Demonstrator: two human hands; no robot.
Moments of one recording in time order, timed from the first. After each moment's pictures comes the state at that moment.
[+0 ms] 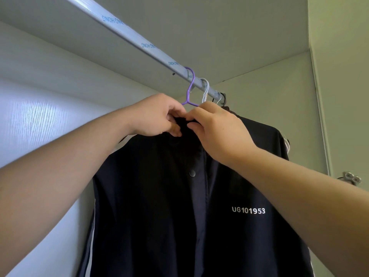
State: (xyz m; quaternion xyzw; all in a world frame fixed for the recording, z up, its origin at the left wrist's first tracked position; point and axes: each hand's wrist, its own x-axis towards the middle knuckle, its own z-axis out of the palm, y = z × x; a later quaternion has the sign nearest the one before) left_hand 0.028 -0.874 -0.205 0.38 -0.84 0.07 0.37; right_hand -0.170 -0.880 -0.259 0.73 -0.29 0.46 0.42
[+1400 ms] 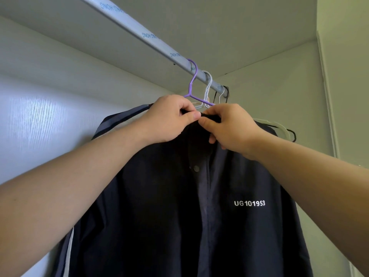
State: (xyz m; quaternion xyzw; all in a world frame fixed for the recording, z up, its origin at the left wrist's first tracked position) left_hand 0.008 -0.892 -0.229 0.34 -0.78 0.21 0.47; right_hand -0.181 -0.893 -0.254 0.77 -0.33 0.55 0.01
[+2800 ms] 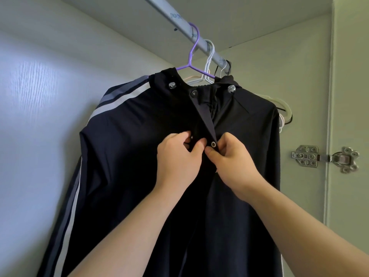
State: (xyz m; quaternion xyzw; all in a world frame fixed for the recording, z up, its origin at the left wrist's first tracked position) left_hand -0.054 -0.912 -0.383 0.42 -0.61 0.07 0.67; right_hand -0.194 -0.917 -0.381 0.70 -0.35 0.62 -0.12
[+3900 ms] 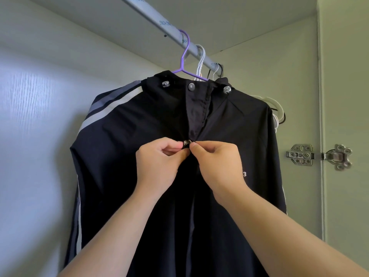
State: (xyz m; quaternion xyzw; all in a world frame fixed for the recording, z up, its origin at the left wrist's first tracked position) left_hand -0.023 -0.914 -0.388 0.30 -0.61 -0.05 0.73; right_hand -0.163 -0.893 -0.378 0.62 -0.33 0.68 -0.20
